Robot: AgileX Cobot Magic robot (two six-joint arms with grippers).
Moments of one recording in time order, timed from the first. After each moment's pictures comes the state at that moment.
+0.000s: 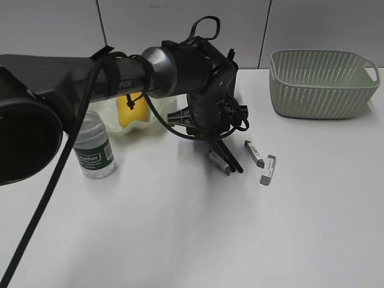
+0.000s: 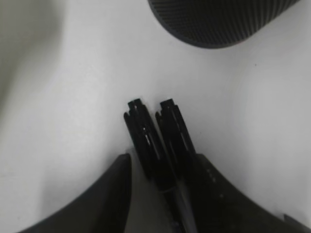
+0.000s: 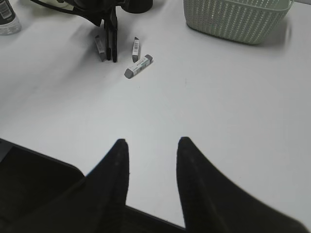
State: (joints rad) left arm -0.78 2.49 -2.07 0.32 0.87 -1.03; right arm 0.44 0.05 -0.51 -0.03 1.04 0.04
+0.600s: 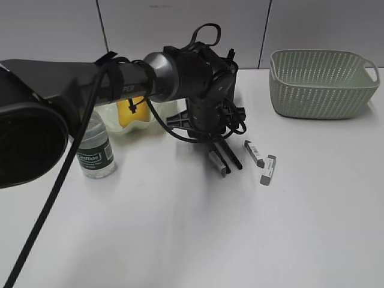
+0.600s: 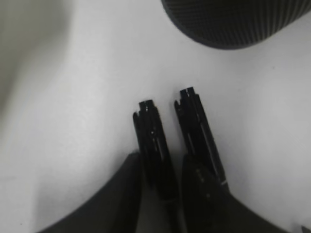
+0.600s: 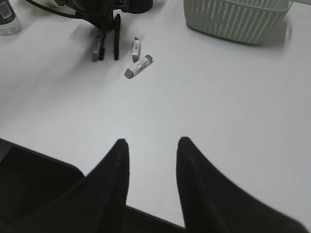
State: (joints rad) left arm -0.77 2.51 -2.08 0.34 0.88 -1.06; right arm 0.44 0.05 -0.51 -0.03 1.04 0.04
